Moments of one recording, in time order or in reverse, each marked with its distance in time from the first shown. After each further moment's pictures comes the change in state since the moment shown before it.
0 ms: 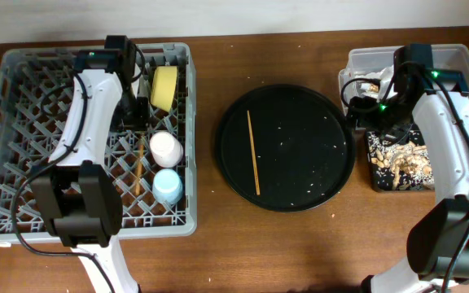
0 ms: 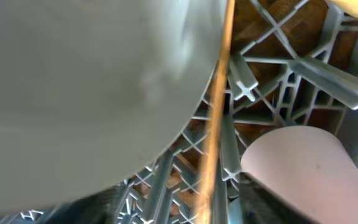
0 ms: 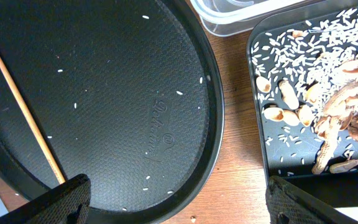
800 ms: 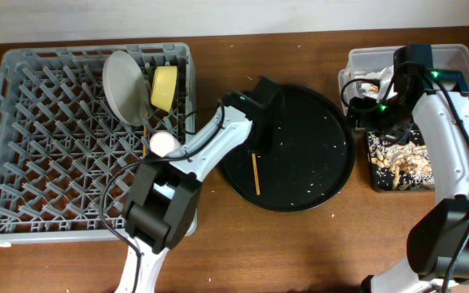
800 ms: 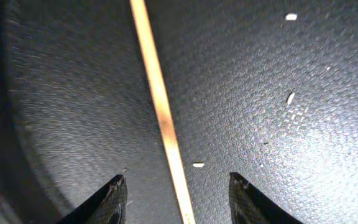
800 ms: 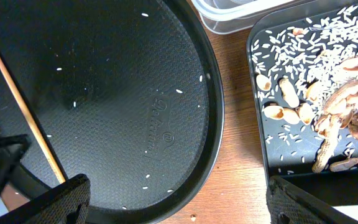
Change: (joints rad) left arm -0.594 0.140 -0.109 0.412 0.186 -0.428; right arm 0.000 0.000 -0.003 -0.003 0.000 0.000
